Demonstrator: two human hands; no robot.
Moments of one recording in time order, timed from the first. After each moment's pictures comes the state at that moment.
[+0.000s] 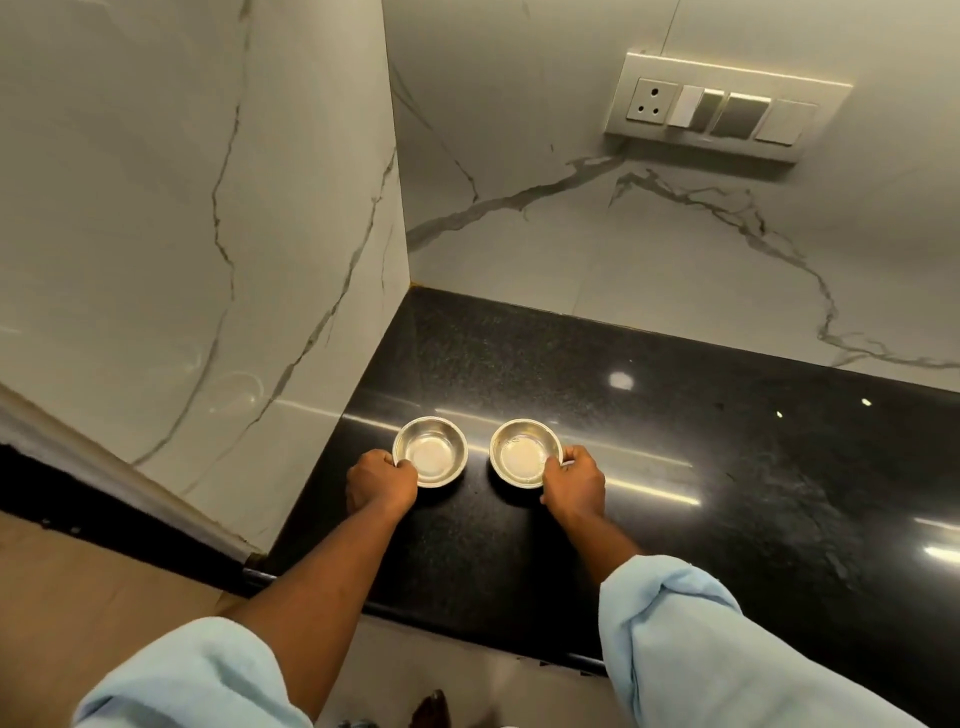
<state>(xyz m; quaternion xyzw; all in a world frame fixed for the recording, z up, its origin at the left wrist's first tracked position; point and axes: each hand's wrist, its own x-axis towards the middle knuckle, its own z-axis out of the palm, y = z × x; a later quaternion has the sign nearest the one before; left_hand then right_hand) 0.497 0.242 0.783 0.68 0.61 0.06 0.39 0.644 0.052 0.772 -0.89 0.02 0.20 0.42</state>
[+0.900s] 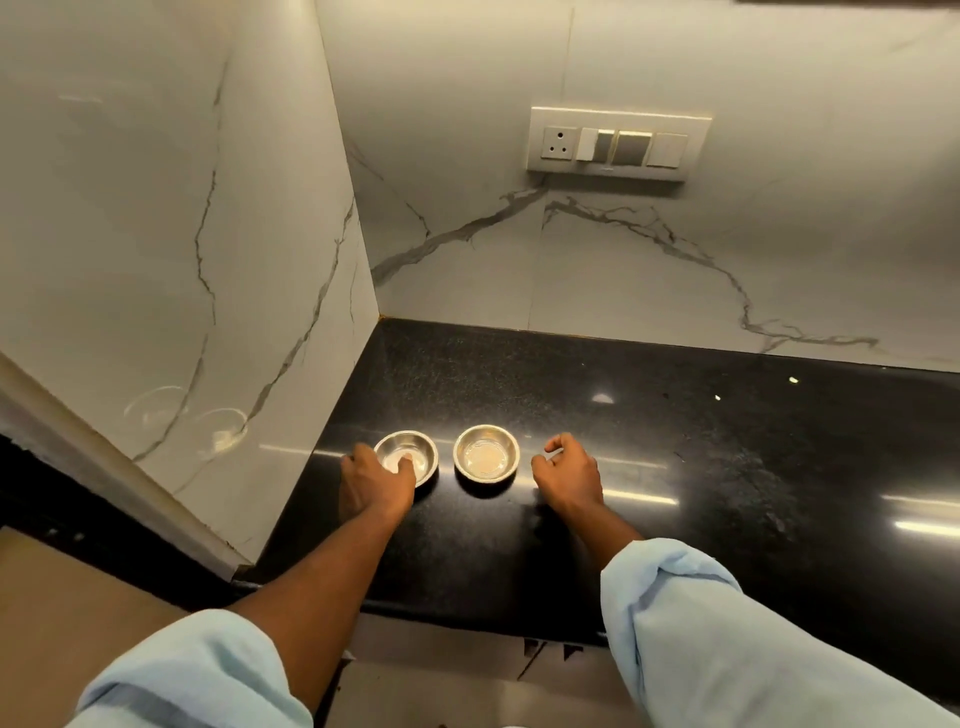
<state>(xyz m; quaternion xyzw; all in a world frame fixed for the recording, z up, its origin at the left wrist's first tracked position) 0.492 0.194 0.828 0.76 0.55 0.09 0.32 0.641 -0.007 0.814 -0.90 -0.07 0.18 0.40</state>
